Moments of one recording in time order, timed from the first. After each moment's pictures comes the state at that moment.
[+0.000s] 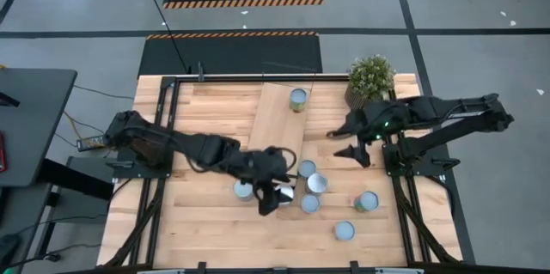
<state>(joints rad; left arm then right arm) -0.32 1.71 1.66 -0.56 -0.05 -0.57 0.12 0.94 1.03 -0.78 -0.01 0.36</state>
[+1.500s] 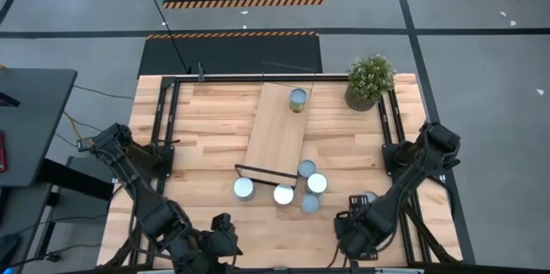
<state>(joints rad) -0.85 1.71 1.66 -0.68 -0.33 -0.83 0.82 1.80 1.35 -1.11 -0.13 0.82</state>
